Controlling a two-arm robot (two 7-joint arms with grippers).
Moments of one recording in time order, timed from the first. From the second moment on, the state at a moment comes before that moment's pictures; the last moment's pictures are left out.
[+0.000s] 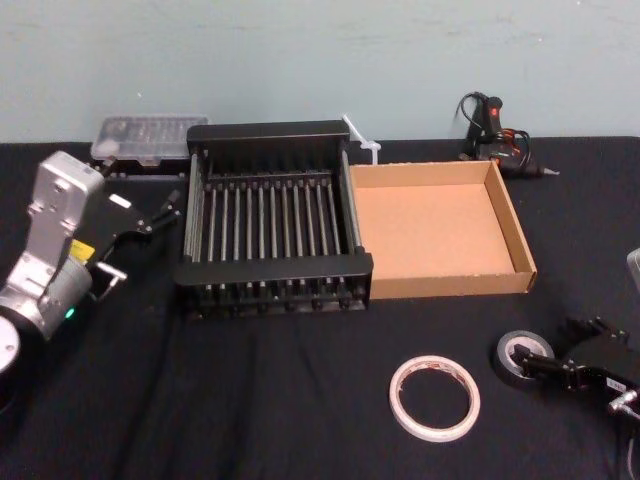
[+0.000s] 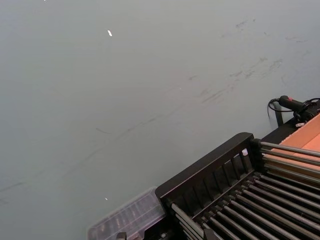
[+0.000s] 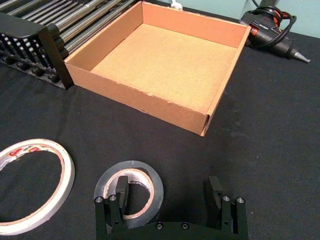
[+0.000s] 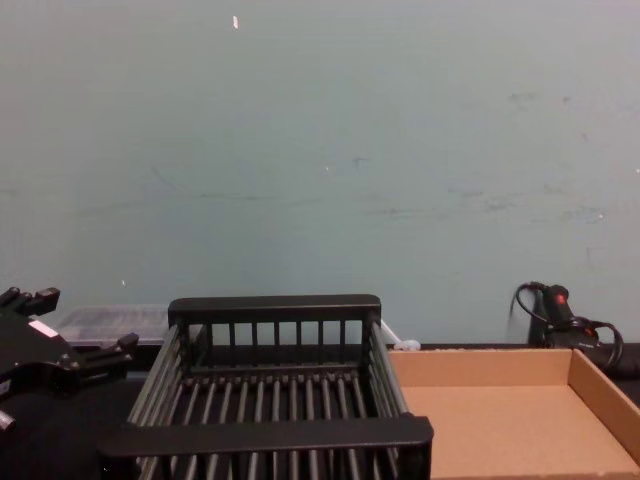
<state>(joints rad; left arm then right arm) -0.20 0.60 0.45 -1.41 -0.25 -0.12 0.03 -0.20 0.66 -0.15 -1.75 0.42 0.37 0.30</state>
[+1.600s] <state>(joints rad) -0.20 0.60 0.45 -1.41 -0.25 -0.12 0.03 -0.20 0.65 -0.14 -1.75 0.42 0.38 0.31</state>
